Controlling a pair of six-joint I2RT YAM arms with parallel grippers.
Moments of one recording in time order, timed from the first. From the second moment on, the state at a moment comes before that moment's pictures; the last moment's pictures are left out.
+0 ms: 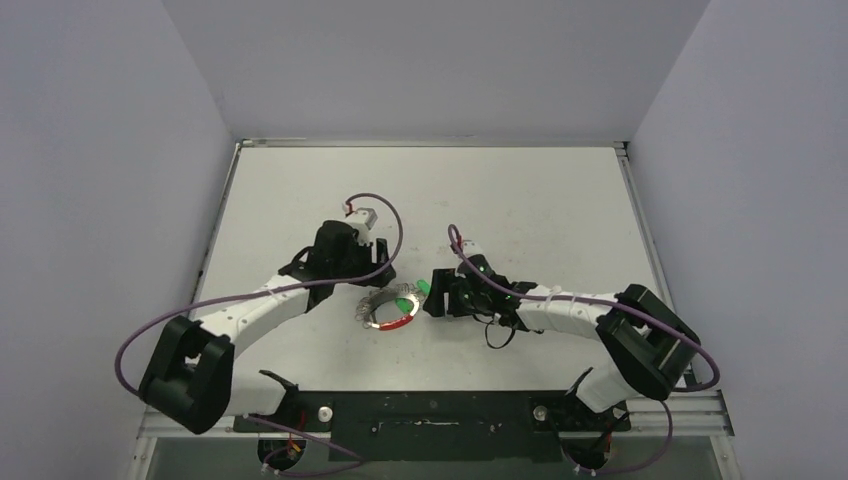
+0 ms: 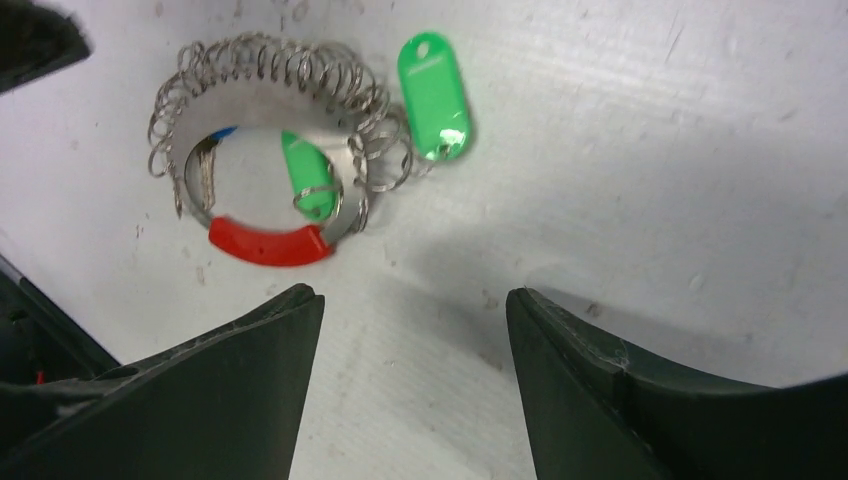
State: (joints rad) left arm -0.51 1.38 0.73 -0.05 0.19 -0.36; right arm 0.84 1.47 0.61 0.11 -0.05 0.68
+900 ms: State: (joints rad) left arm -0.42 1.23 0.42 -0.06 0.09 -0.59; right arm 0.93 1.66 0.66 0.27 -0.12 0.63
